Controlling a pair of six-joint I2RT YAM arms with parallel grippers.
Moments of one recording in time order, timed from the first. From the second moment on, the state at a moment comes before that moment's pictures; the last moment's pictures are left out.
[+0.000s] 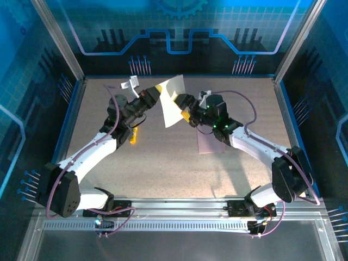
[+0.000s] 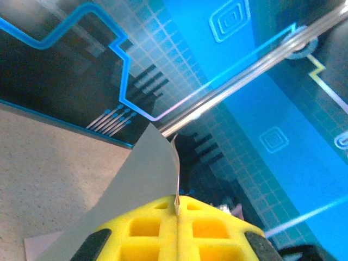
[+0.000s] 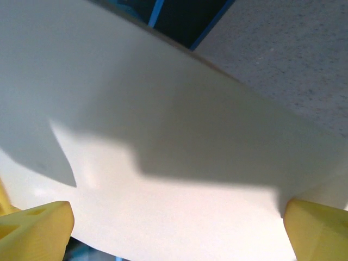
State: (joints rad) left arm -0.35 1.32 0.91 0.49 0.28 -0.98; right arm 0.55 1.46 0.97 0.21 -0.32 1.27
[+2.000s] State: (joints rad) left arm -0.34 1.40 1.01 0.42 0.05 -1.27; right arm 0.62 1.77 0.83 1.11 -0.27 1.50
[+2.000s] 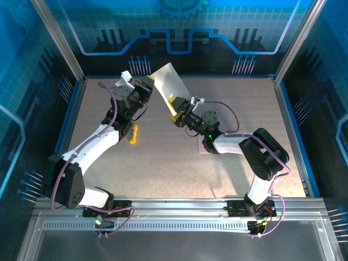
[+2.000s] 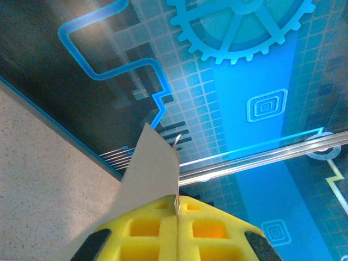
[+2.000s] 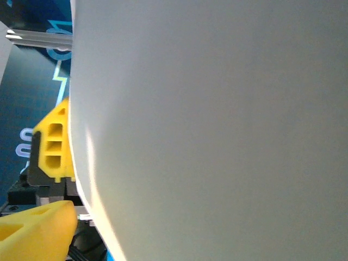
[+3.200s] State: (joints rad) left arm -0.31 1.35 0.96 0.36 0.05 -1.21; right arm 0.54 1.60 0.76 1.05 -0.26 1.45
